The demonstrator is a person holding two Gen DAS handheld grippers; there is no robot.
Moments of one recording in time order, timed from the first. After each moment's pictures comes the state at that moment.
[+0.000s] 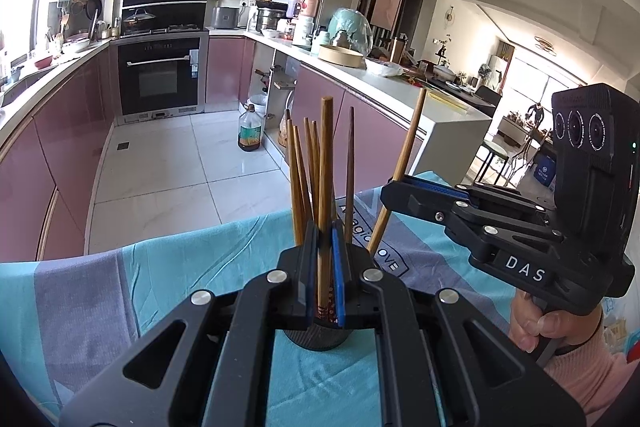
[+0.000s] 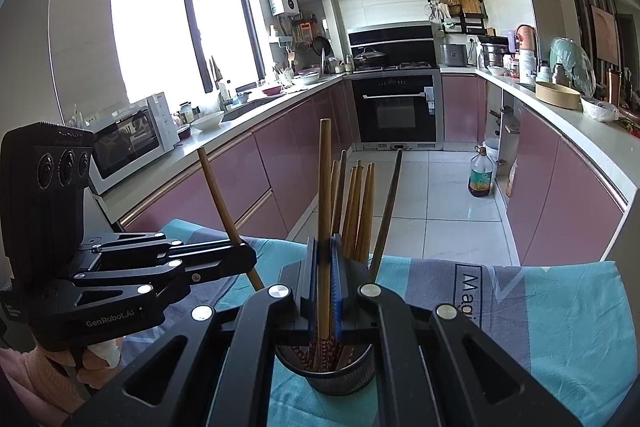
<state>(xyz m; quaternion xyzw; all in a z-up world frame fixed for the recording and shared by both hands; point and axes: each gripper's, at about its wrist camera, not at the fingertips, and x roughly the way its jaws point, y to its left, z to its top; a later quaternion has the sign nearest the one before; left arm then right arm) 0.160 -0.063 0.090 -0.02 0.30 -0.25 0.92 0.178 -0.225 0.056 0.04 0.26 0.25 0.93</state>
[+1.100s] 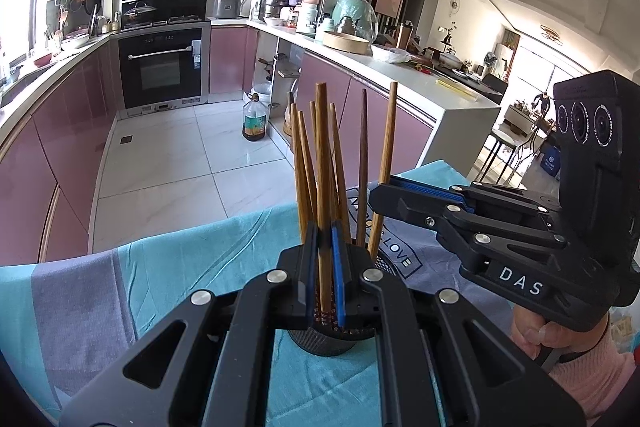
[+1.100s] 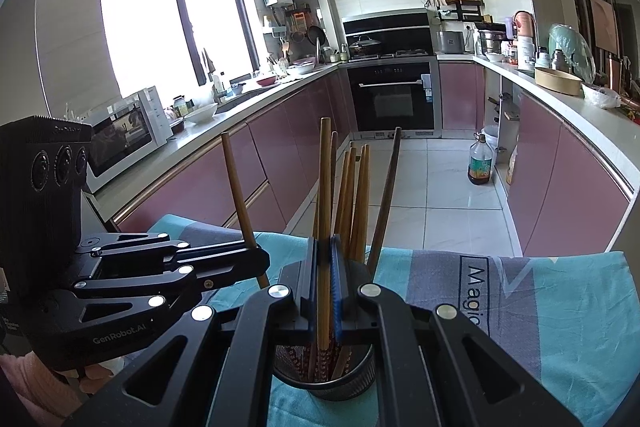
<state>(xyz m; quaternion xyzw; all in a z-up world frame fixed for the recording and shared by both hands) 0.197 -0.067 0.063 -0.01 0.32 -0.25 0.91 0.196 -0.217 0.038 0.05 0.28 0.24 0.93</state>
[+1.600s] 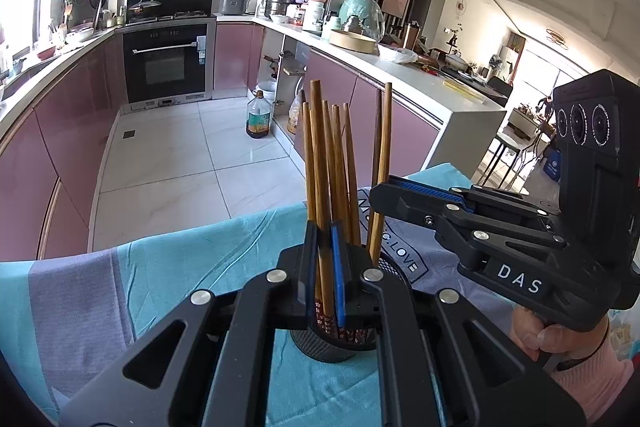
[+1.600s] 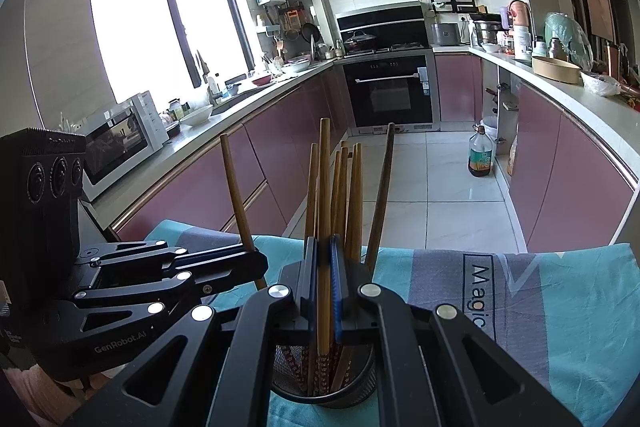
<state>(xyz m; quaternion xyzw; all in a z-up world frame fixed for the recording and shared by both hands) 0.212 -0.065 0.052 -0.02 0.33 -0.24 0.91 0.209 -0.217 0.035 0.06 0.29 0.24 0.92</state>
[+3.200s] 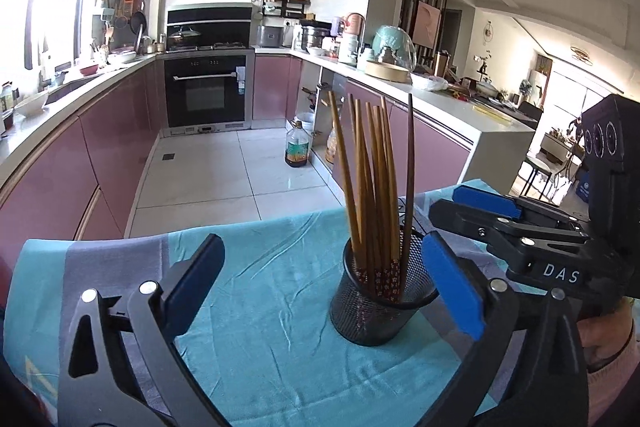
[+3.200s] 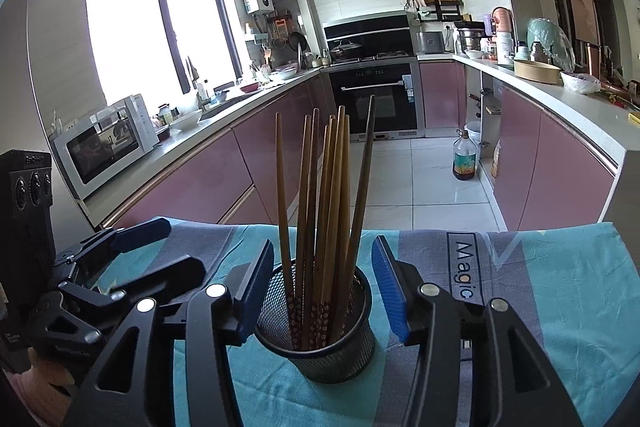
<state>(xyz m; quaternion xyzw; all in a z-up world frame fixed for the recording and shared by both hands) 0.156 -0.036 0.034 -0.02 0.26 -0.16 0.95 0.172 -0.222 0.020 0.06 0.27 0.20 0.94</state>
